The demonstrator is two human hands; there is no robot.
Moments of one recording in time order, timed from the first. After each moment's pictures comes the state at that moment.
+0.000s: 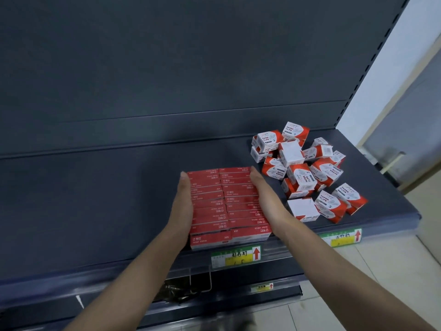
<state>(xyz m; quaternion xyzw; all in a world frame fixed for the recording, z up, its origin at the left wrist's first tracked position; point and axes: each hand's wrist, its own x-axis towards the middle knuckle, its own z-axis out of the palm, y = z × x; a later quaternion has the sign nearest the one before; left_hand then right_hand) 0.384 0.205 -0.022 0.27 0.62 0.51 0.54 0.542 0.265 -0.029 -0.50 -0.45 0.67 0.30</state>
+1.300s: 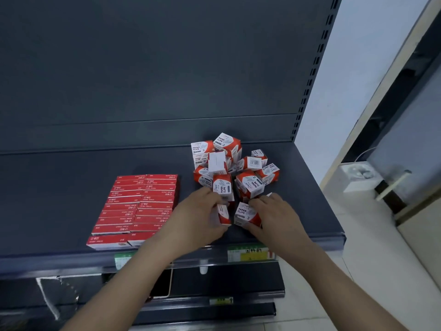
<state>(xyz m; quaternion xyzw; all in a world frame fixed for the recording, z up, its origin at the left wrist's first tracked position) 0.558 0.236 0.000 0.73 0.65 0.18 0.13 0.734 0.288 -0.016 -0.47 -0.88 0.06 0.05</state>
